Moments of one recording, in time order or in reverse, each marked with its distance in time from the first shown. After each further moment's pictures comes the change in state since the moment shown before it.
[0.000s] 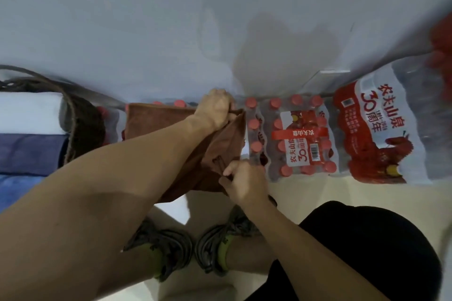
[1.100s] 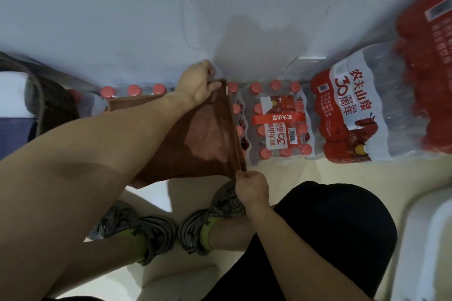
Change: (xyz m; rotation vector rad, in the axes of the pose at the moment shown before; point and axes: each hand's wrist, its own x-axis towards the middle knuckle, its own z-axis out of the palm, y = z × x) left_hand 0.009 0.002 -0.007 -0.200 0.128 -0.059; right_hand -0.040 0.047 0.000 0.441 0.106 0.593
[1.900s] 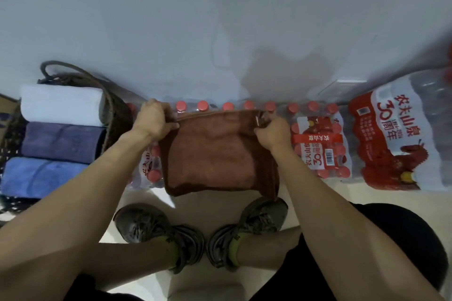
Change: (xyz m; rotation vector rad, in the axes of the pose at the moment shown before) left_hand -0.103 -0.120 -0.104 0.153 0.001 -0.358; right_hand 0.081 -0.133 0.019 -0.214 0.116 -0.526
